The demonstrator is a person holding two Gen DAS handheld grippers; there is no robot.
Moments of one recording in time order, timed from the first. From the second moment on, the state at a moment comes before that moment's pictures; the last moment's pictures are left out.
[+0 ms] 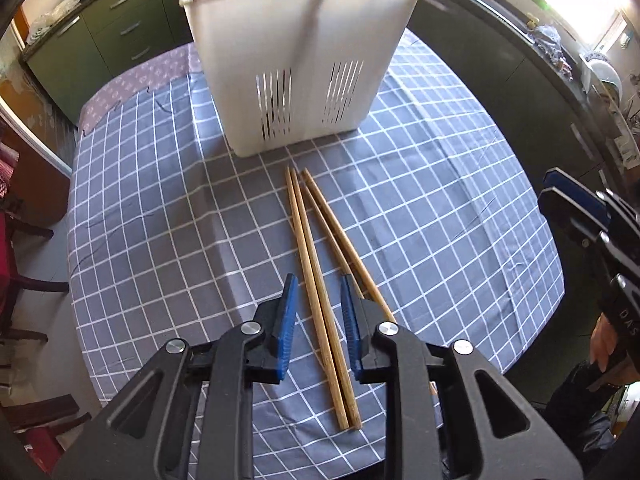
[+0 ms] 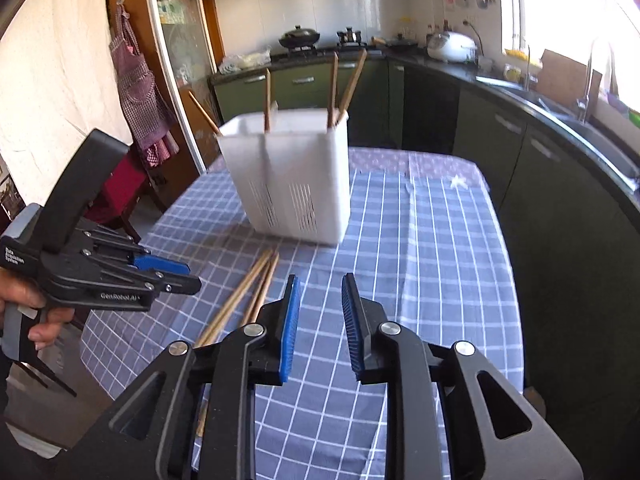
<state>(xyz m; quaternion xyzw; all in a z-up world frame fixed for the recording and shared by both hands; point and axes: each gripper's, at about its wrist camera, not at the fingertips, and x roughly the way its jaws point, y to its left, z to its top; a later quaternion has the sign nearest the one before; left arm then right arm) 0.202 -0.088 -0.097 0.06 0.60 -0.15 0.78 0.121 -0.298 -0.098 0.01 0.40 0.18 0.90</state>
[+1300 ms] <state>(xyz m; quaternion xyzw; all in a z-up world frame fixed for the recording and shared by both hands) 0.230 -0.117 -0.174 0.12 0.68 -0.10 0.72 0.128 -0.324 -0.127 0.10 0.44 0.20 0.87</state>
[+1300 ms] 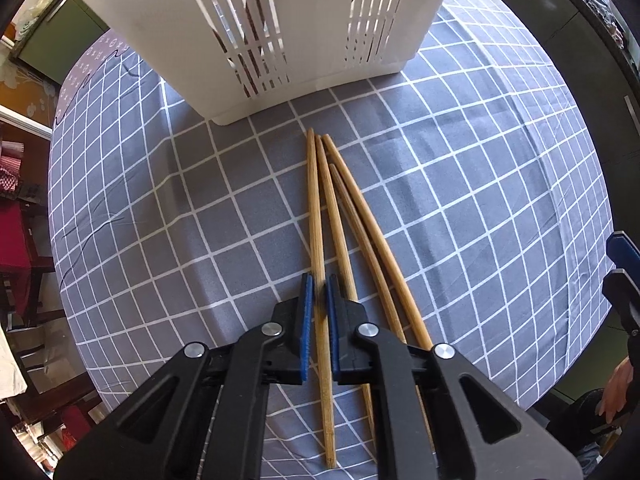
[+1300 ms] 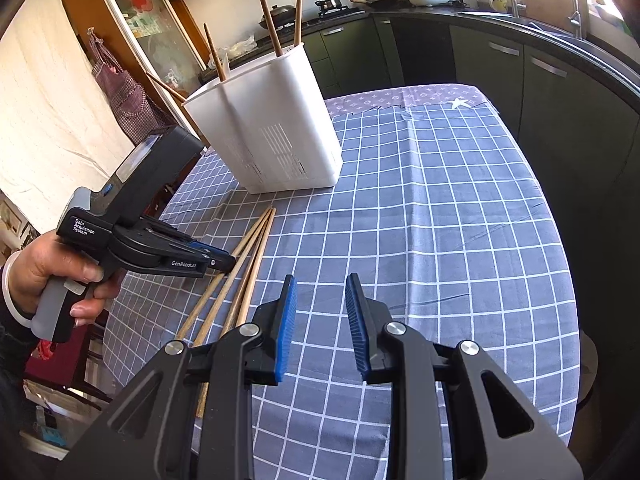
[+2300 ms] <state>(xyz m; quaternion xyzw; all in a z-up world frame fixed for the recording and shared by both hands) 0.144 -0.052 -0.036 0.07 0.53 -0.13 0.83 0.131 -0.299 -0.125 0.07 0.45 0.21 0.86</state>
